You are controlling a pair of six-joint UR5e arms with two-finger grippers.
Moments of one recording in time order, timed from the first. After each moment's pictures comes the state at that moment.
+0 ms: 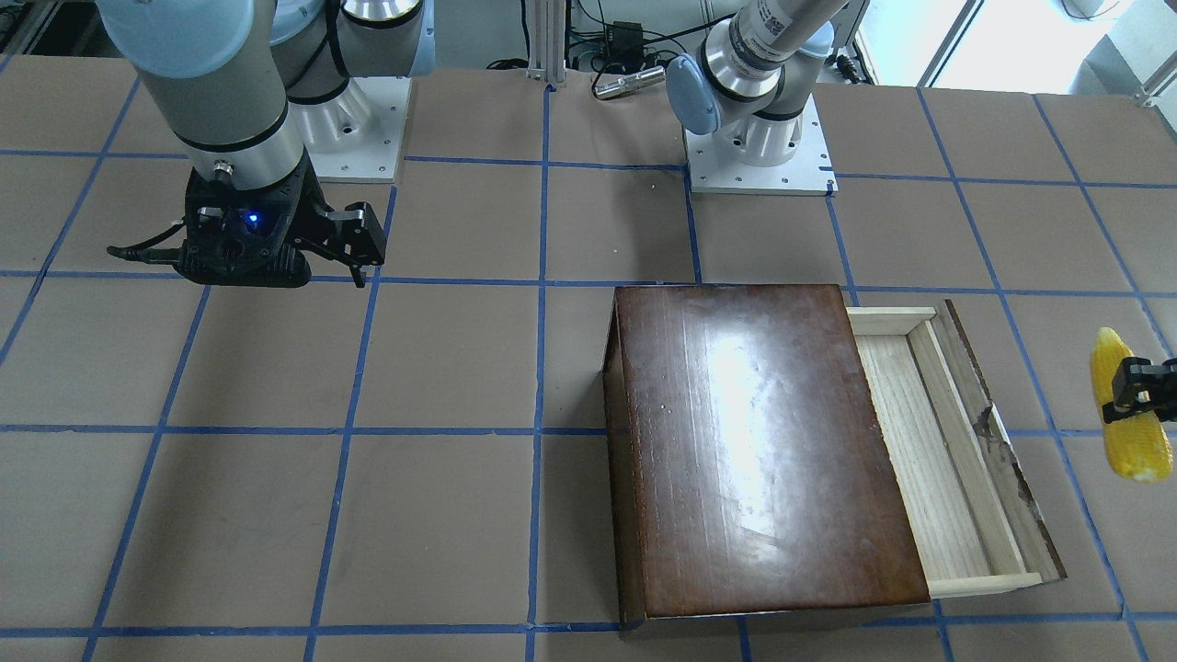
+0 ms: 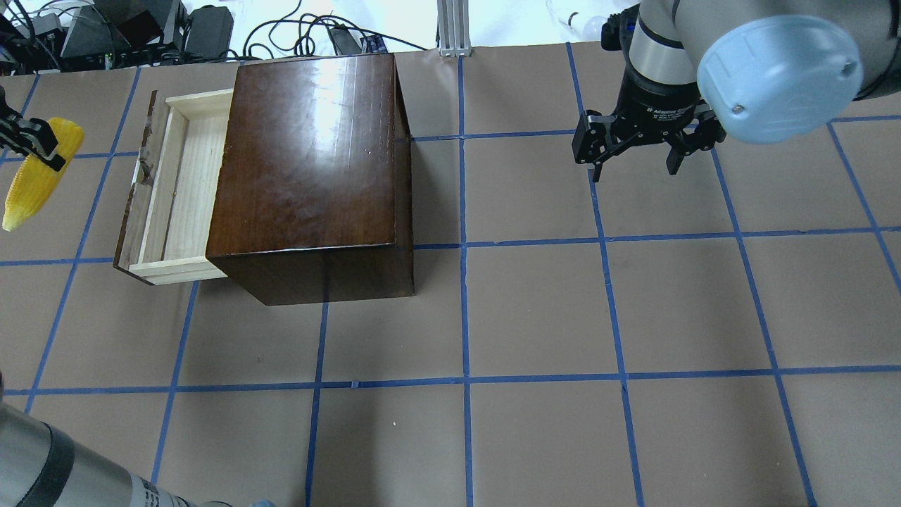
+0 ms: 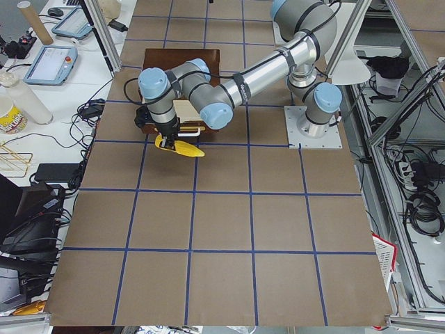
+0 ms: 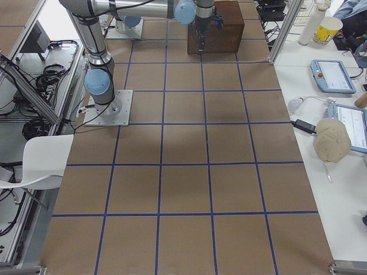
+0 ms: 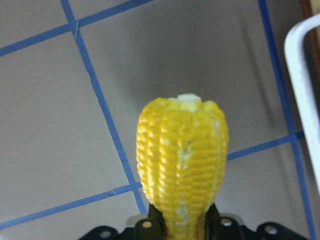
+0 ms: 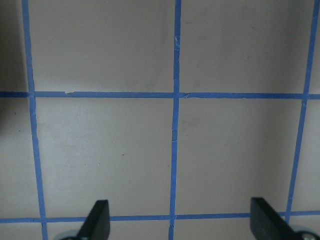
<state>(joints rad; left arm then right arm) -1.03 -1.99 -1.31 -1.44 1.60 0.74 1.65 -1.48 1.58 -1.63 -1.63 0.06</state>
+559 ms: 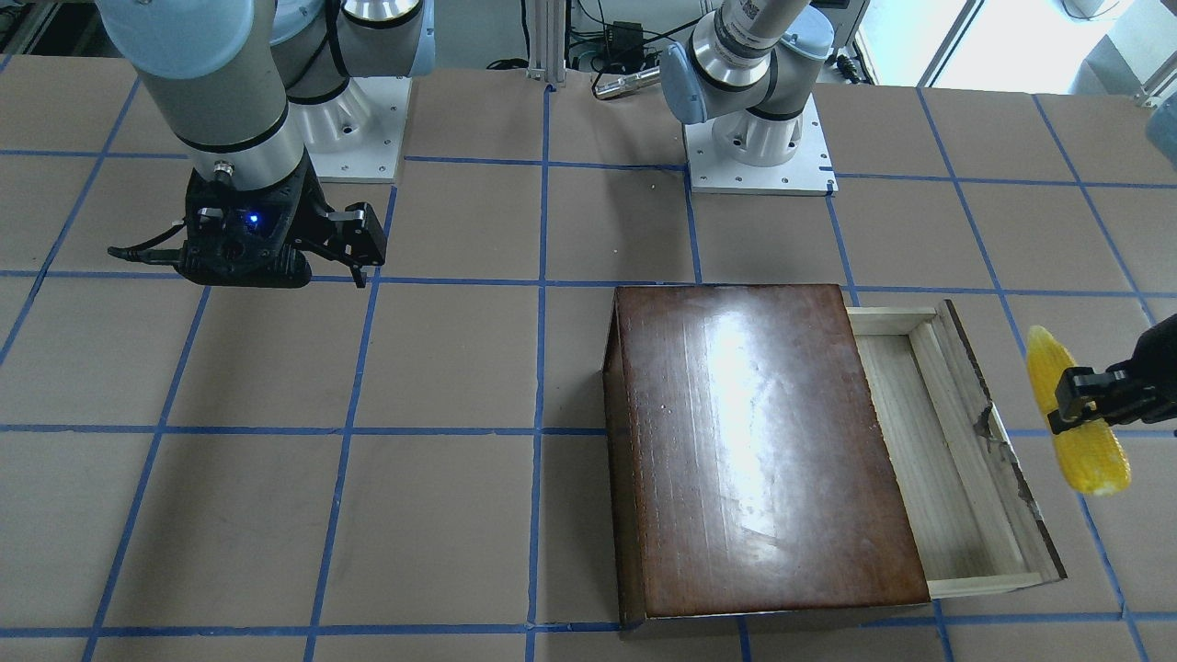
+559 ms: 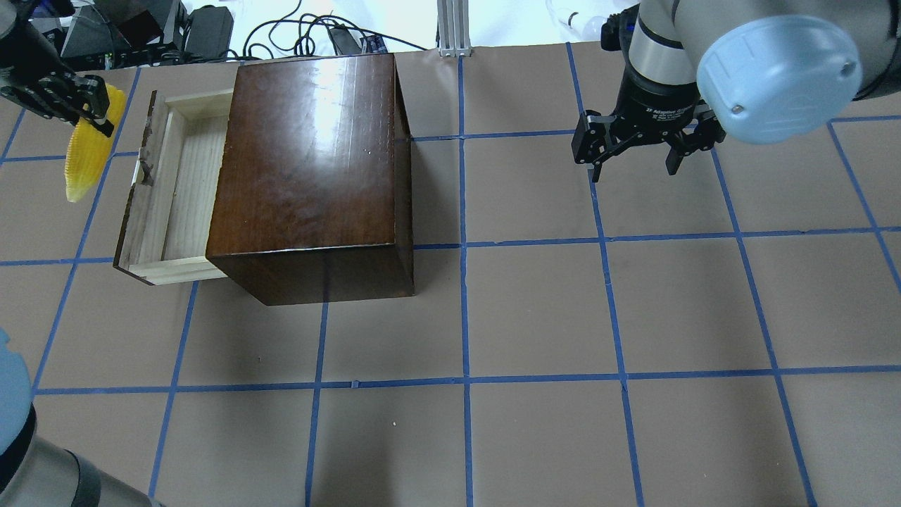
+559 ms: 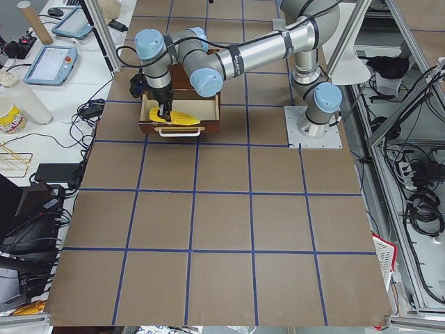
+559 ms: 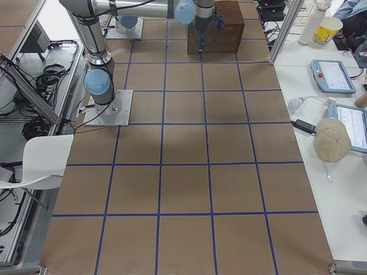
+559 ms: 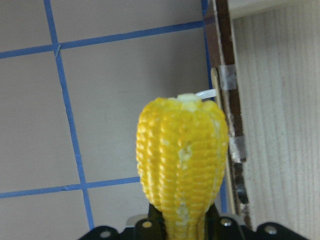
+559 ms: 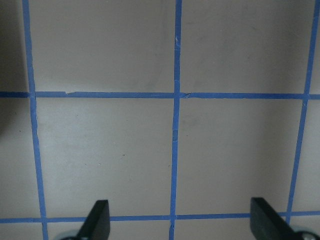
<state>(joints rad) -1.17 -1.95 -1.29 -1.48 1.56 0.43 1.65 -1.48 1.58 -1.63 -1.63 0.06</state>
